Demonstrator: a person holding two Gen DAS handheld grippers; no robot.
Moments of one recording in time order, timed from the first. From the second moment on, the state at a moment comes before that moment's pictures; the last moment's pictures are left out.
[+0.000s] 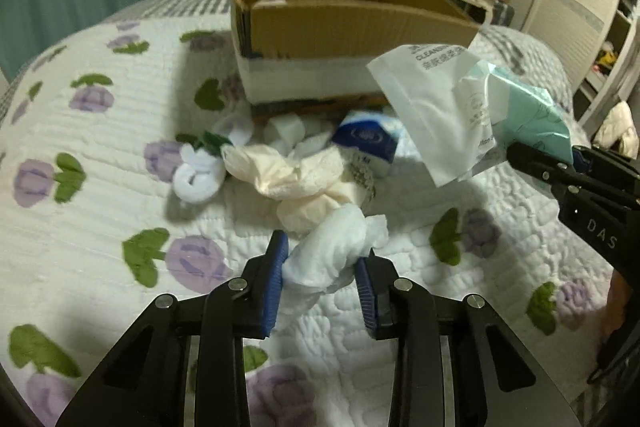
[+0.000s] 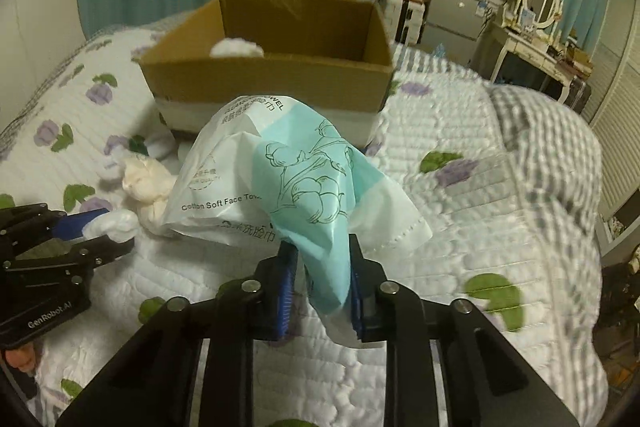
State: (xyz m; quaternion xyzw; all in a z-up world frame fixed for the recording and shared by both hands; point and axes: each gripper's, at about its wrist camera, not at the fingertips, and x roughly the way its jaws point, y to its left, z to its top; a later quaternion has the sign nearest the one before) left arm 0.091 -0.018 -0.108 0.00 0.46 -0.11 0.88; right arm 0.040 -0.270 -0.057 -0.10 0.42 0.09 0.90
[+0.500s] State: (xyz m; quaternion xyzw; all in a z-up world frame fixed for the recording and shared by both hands) left arm 0.067 -0.021 -0.012 0.01 0.39 -0.11 0.91; right arm -0.004 -0.263 0.039 -0.12 0.34 0.10 0.93
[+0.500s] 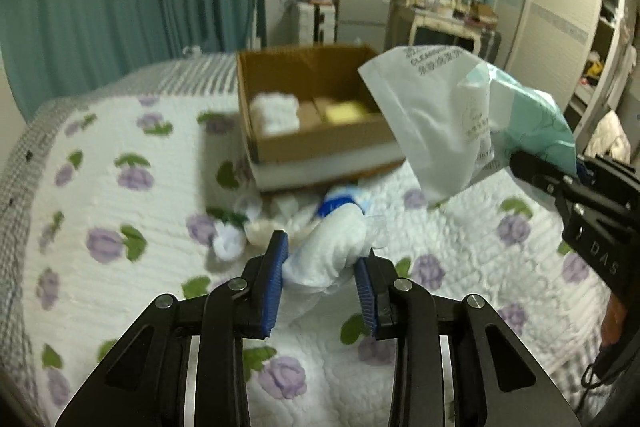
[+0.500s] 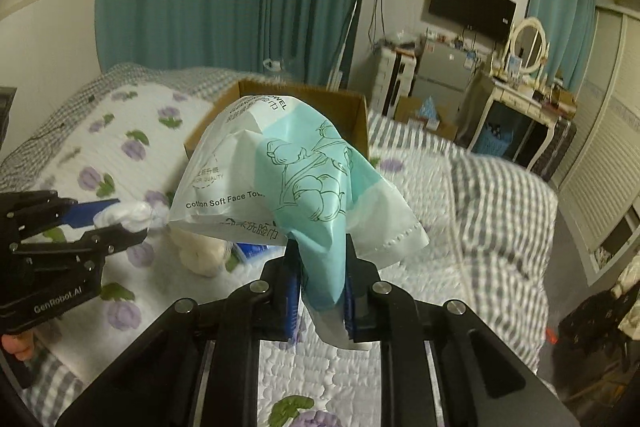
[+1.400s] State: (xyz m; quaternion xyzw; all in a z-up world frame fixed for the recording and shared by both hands) left arm 0.193 -0.022 0.097 -0.01 0.30 -0.08 0.95; right arm 0.106 -0.232 0.157 -0.12 0.24 0.11 0.96
